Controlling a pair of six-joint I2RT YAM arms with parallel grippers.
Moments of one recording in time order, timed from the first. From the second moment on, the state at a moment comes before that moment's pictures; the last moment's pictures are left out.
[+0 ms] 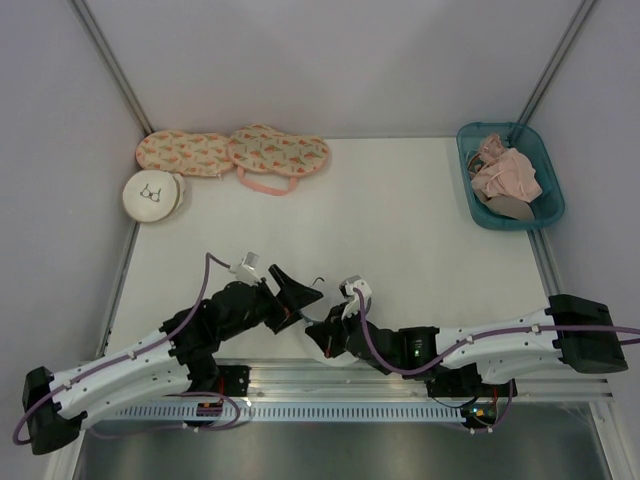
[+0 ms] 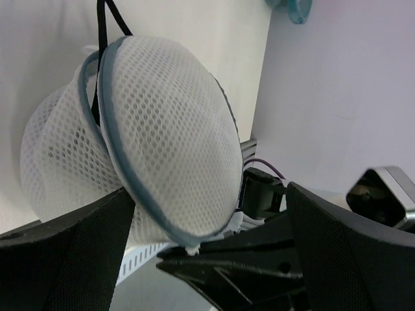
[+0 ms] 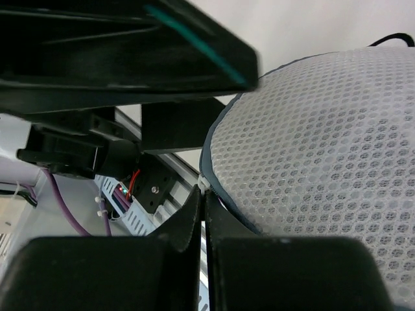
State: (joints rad) left arm -1.01 0.59 0.41 -0.25 -0.12 -1.44; right arm 1.53 1.21 0.56 0.26 0.58 0.90
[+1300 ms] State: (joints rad) left arm -1.01 0.69 0.38 -0.07 0.02 -1.51; right arm 1.58 1.05 0.53 0.16 0.70 0.83
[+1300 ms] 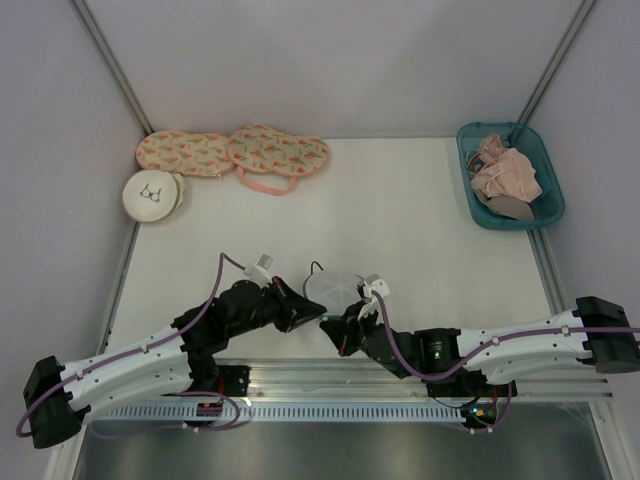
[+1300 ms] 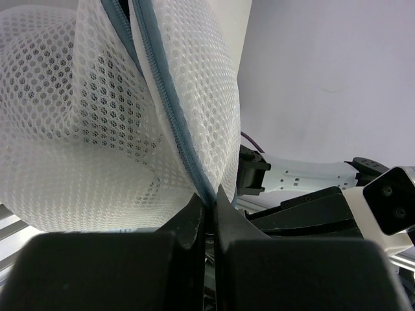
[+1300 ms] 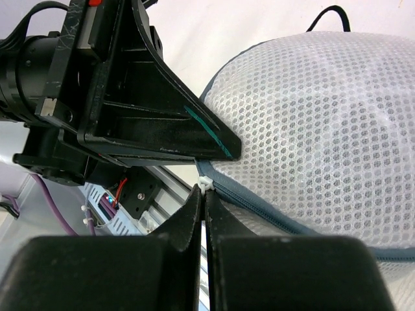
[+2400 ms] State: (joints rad) left arm -0.96 0.73 0.64 -0.38 0.16 -0.85; right arm 1.47 1.08 0.72 -0.59 0.81 0.97
